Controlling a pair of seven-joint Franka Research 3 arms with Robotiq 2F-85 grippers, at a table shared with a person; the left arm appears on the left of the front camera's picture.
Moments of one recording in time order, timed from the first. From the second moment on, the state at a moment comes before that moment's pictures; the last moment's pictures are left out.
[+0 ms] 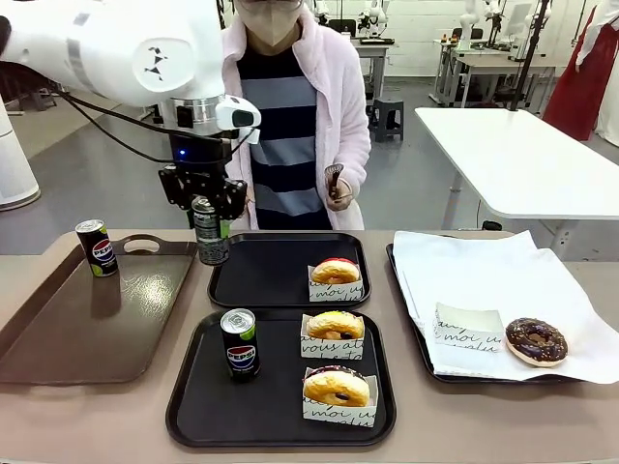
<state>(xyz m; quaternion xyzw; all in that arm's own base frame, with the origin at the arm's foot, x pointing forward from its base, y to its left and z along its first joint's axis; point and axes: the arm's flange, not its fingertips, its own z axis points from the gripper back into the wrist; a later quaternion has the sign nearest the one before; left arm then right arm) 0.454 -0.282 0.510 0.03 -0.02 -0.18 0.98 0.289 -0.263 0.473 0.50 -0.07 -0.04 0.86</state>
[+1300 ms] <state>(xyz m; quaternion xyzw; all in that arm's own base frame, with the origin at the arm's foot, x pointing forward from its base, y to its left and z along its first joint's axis) 0.411 -0.190 0.537 0.00 0.00 -0.25 0.97 0.289 -0.263 0.473 0.50 -0.07 -0.04 0.86</state>
